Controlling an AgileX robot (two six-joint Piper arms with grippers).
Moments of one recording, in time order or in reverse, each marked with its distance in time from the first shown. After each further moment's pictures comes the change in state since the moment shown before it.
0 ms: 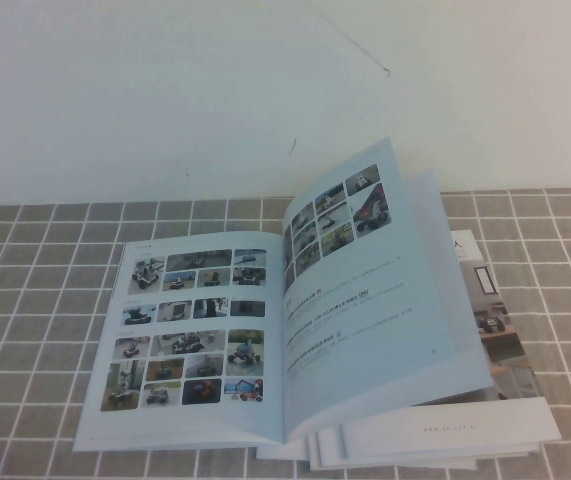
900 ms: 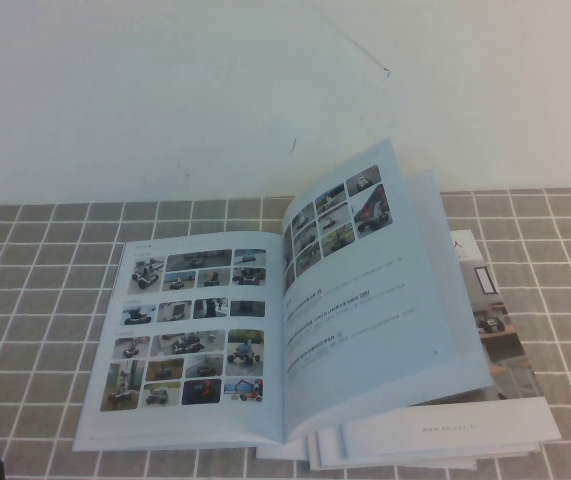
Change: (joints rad) right arm 0.000 0.000 0.000 -0.008 0.000 -0.002; left arm -0.096 0.151 -0.257 -0.113 0.083 0.024
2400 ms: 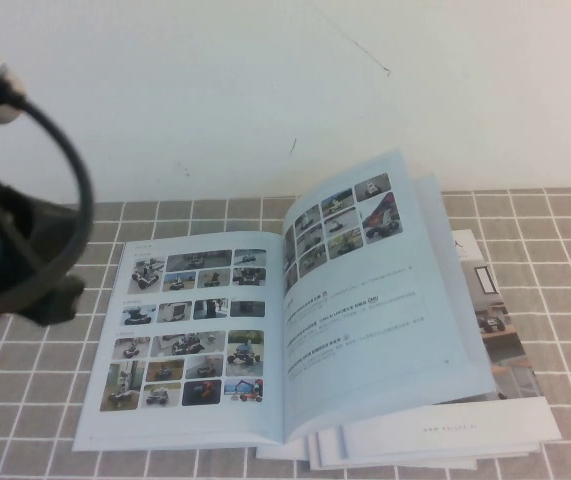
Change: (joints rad) right arm 0.000 1.020 -0.801 0.311 0.201 -0.490; left arm 0.000 0.832 -0.814 -0.091 0.310 0.204
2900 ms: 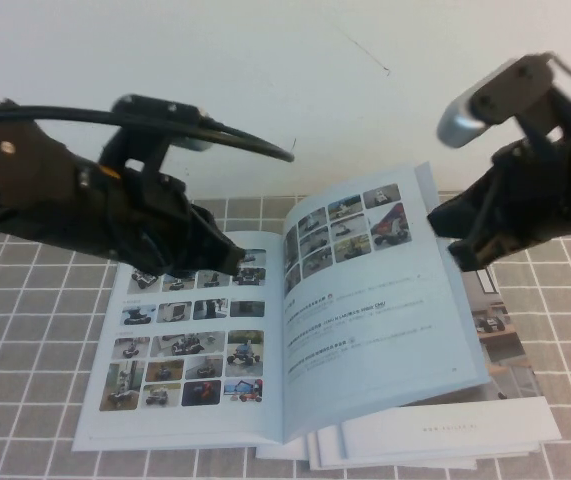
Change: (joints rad) right arm 0.000 0.417 -0.002 0.316 -0.339 -0.140; left arm 0.000 0.509 -0.061 -0.326 -0.147 0.178
